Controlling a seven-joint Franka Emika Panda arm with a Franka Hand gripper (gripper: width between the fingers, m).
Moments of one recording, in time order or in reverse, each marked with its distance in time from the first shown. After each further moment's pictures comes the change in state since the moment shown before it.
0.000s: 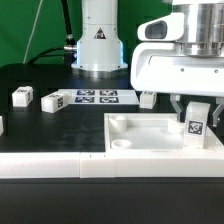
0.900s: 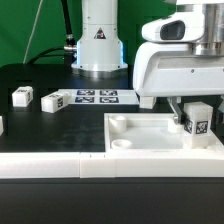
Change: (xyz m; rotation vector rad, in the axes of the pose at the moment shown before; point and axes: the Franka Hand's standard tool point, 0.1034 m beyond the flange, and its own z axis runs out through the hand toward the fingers) arm -0.003 -0.004 0.000 -0.010 0.003 -0.561
